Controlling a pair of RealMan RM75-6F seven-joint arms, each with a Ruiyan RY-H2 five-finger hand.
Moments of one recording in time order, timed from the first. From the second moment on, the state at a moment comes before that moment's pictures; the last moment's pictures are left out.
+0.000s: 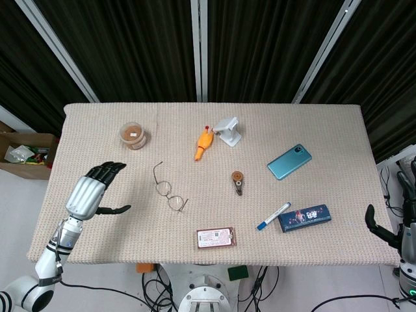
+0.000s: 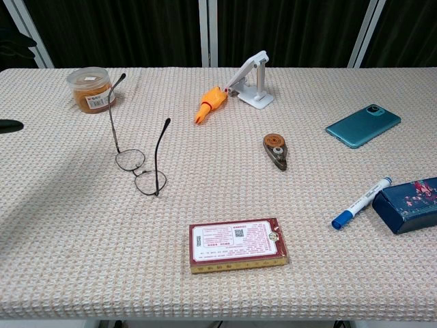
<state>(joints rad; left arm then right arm) -0.35 -1.38 -0.07 -1.45 1.63 1.38 0.00 0.09 -1.16 0.21 -1.60 -1.84 1.97 0.05</state>
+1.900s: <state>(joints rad) -0.64 -1.47 -0.15 -1.39 1.47 0.94 -0.79 0.08 -1.20 0.18 -1.50 -1.80 1.96 0.12</state>
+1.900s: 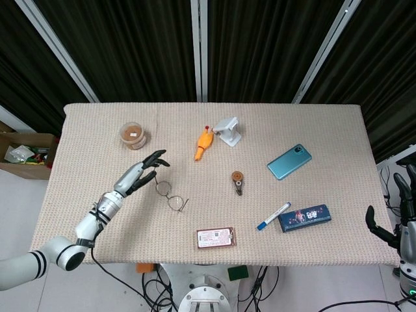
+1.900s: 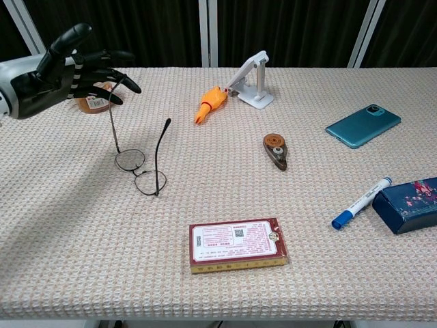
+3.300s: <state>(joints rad) -0.63 -1.50 -0.05 -1.43 1.60 1.14 -0.67 0.08 -1.20 0.17 -1.49 -1.79 1.94 0.13</state>
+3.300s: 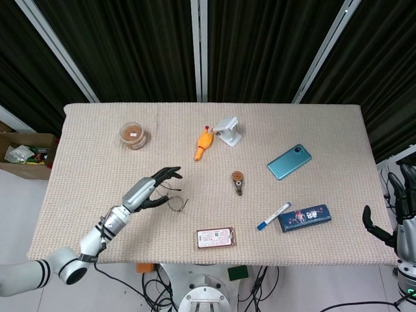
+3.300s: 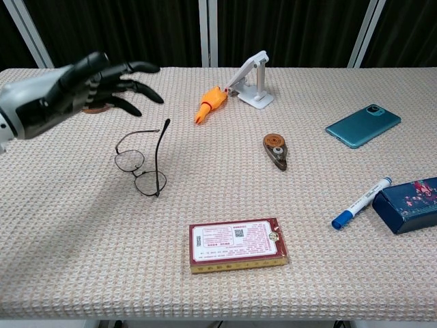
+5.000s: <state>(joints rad) -0.61 -1.45 0.08 -1.42 1.56 0.92 -0.19 0.07 -1.20 0.15 -1.50 -1.76 1.89 0.11</state>
